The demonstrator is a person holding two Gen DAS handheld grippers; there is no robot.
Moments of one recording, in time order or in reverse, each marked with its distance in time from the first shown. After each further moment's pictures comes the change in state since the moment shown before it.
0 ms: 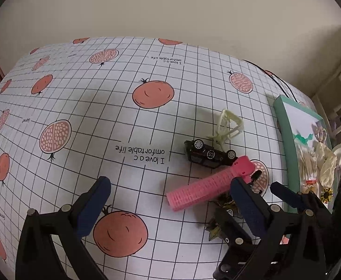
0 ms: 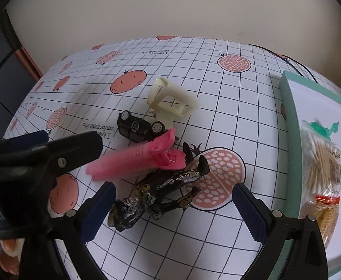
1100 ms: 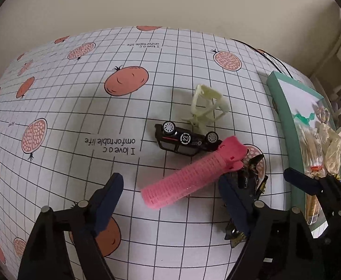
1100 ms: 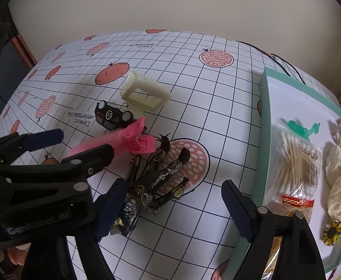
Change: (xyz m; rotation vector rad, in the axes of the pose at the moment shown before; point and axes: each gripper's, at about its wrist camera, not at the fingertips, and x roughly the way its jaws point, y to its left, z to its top) left arm 0.026 -0.034 -0.012 0.076 0.053 0.007; right arm -0.012 -0.026 0.000 -0.049 0.052 -0.062
